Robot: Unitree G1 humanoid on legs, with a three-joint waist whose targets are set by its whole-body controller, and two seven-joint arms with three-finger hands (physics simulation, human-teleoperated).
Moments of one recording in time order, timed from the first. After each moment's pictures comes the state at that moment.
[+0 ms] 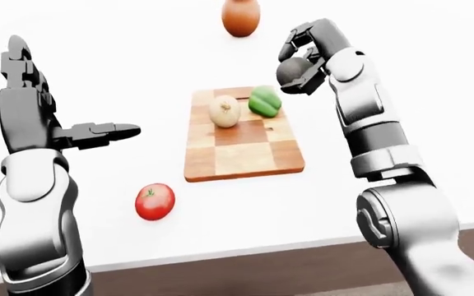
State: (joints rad) left arm -0.47 0.41 0.35 -0.41 0.02 0.66 0.08; right arm -1.28 -0.27 -0.03 0.80 -0.55 0.31 0.20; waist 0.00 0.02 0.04
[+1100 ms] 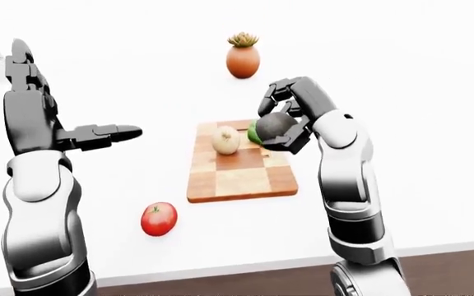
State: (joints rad) left arm -0.47 0.40 0.34 -0.39 0.05 0.64 0.08; right arm -0.79 -0.05 0.05 -0.13 -0.74 0.78 0.53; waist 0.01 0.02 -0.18
